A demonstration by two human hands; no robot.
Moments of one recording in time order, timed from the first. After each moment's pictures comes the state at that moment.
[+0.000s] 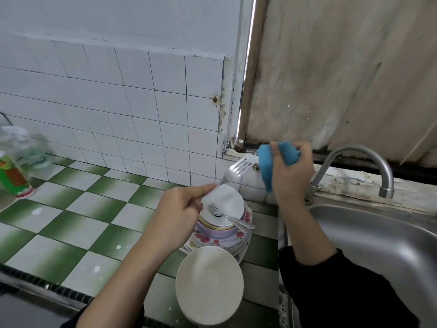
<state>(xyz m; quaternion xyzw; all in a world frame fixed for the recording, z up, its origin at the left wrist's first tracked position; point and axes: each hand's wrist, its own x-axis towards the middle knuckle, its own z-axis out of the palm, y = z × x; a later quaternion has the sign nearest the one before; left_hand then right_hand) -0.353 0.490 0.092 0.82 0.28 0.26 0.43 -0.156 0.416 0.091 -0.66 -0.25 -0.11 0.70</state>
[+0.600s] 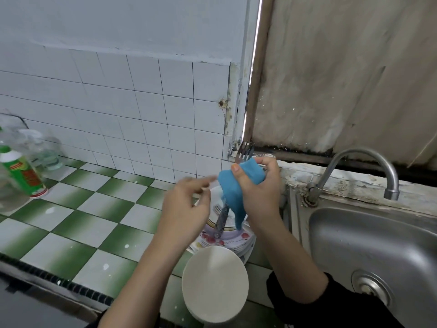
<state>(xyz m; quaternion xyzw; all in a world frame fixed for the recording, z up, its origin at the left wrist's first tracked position) -0.348 0.478 0.093 0.77 0.31 0.37 0.42 -0.231 0.419 0.094 -0.61 -0.25 0.12 0.75</state>
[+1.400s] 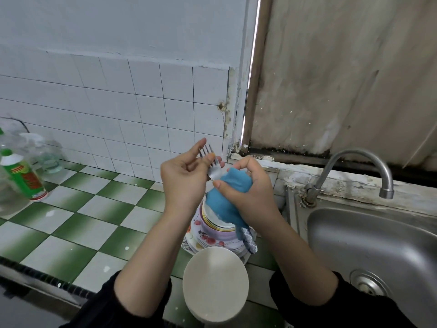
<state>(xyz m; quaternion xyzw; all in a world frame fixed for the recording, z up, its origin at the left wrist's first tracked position) -0.319 0.492 0.118 0.55 0.25 0.51 0.61 -0.244 0.398 0.109 -0.60 -0.42 0.18 0.65</state>
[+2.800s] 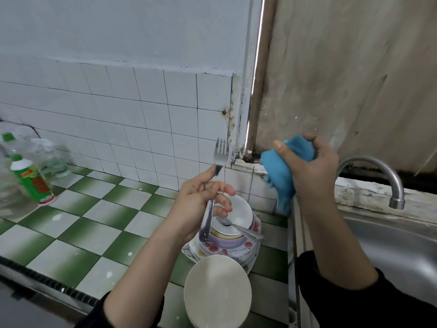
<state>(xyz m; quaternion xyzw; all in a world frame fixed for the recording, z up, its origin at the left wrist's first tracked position) -0.327 0.493 0.101 0.56 0.16 0.31 0.75 -0.166 0.389 0.137 -0.58 -0.32 0.00 0.75</state>
